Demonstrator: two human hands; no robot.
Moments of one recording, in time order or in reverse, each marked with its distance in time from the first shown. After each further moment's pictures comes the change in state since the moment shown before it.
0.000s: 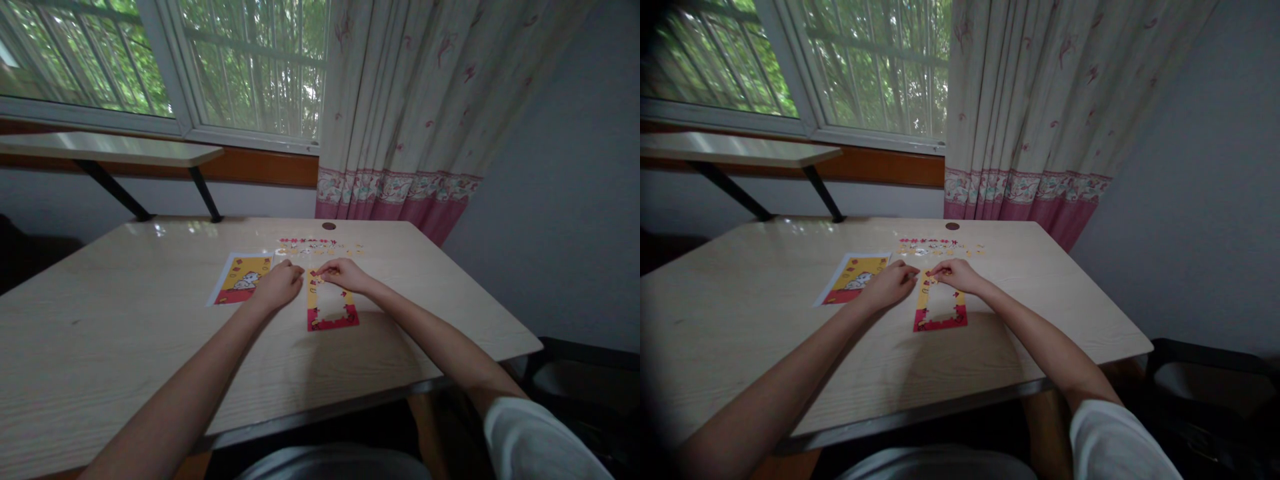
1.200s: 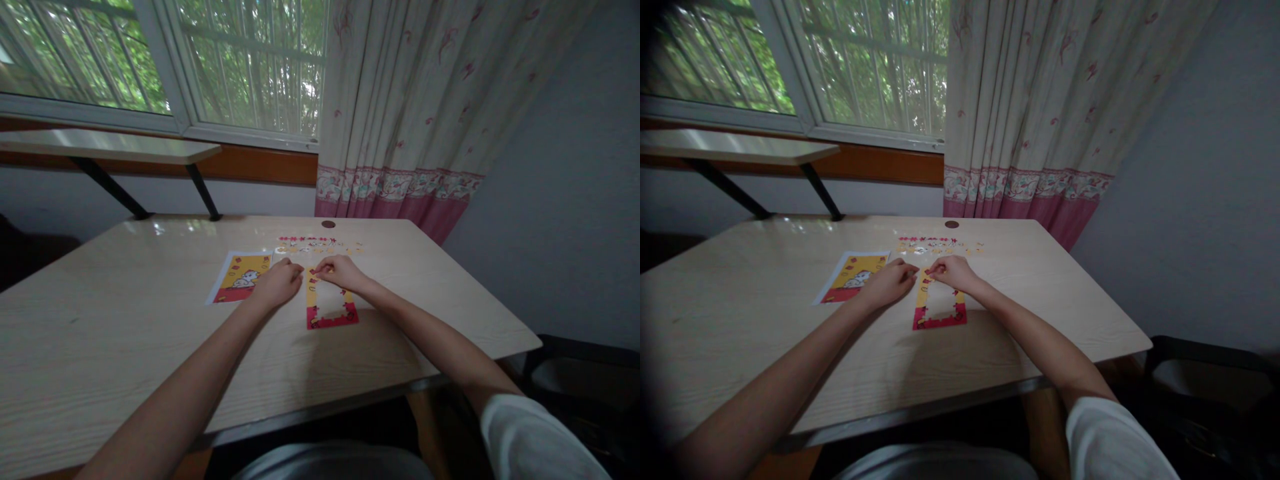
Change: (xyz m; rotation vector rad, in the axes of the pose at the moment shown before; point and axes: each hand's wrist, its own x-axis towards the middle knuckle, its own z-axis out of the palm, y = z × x) left_hand -0.001 0.000 -0.001 -0.020 0.000 0.007; right_hand 0.004 -0.014 0.006 -0.200 0.085 0.064
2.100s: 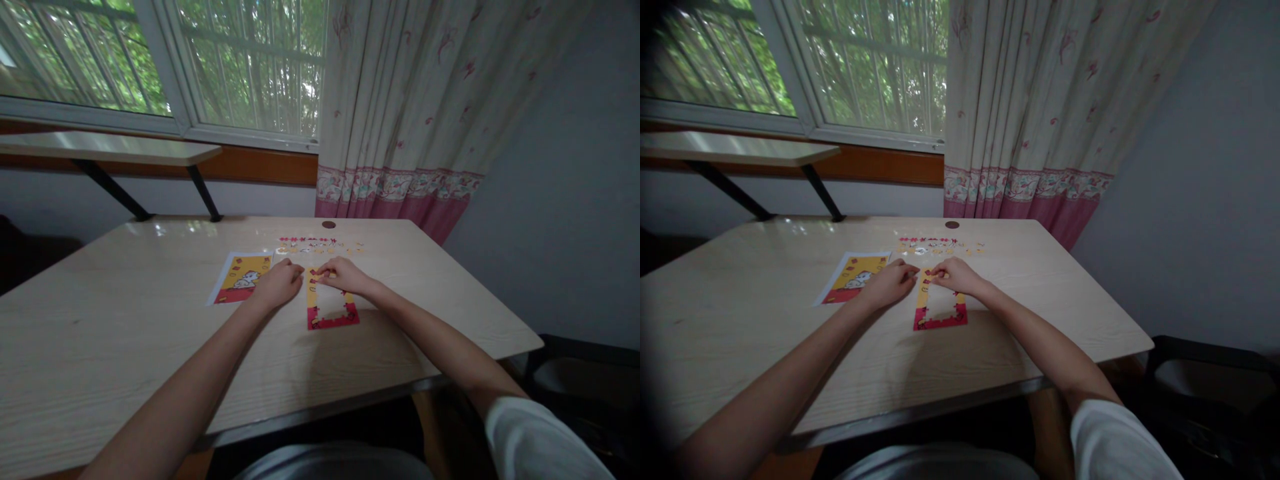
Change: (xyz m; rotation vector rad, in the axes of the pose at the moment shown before) left_hand 0.000 0.001 0.000 0.019 0.005 -0.013; right_hand -0.004 0.003 -0.005 -0.097 -0.069 -0.163
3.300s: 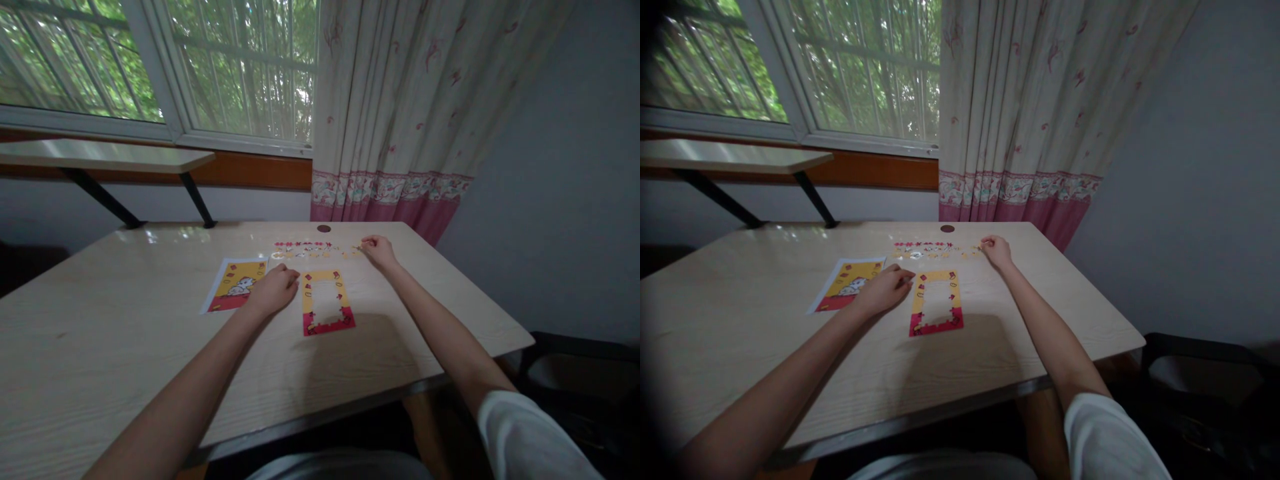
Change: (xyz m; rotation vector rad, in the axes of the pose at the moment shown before) left_hand -0.001 -0.002 0.000 0.005 -0.016 0.010; right_hand -0.011 0.109 -0.058 0.032 0.564 0.597
